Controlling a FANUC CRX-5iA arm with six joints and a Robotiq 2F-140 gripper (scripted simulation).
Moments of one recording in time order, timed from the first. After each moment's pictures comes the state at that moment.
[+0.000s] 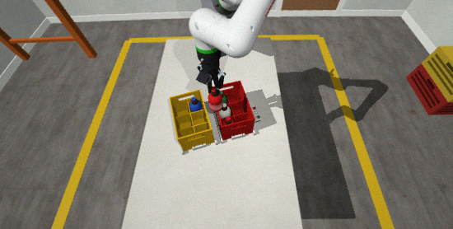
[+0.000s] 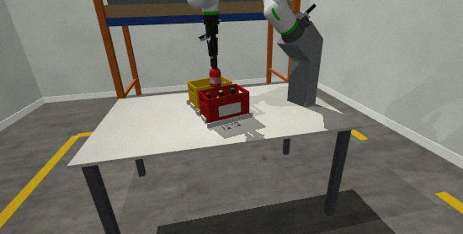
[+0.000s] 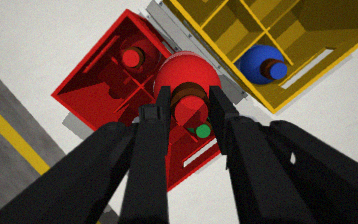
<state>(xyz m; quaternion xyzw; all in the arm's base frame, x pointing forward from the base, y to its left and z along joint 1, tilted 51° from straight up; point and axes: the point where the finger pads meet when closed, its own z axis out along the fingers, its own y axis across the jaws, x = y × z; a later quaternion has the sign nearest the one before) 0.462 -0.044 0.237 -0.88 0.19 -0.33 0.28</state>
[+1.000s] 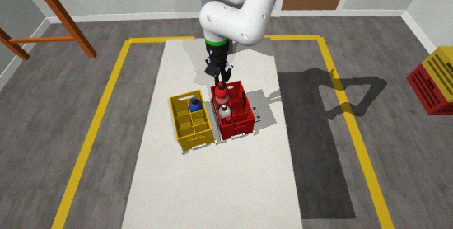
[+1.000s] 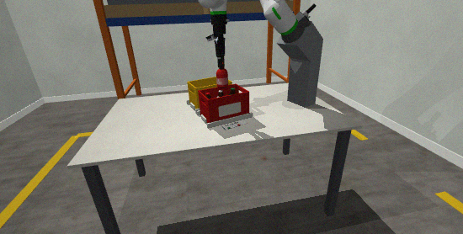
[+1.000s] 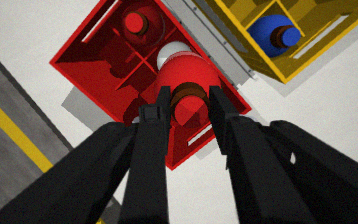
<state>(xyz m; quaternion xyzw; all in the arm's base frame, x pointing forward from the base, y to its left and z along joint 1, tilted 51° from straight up) 0.428 -0.010 0.218 -0.88 0.18 -0.33 0.28</state>
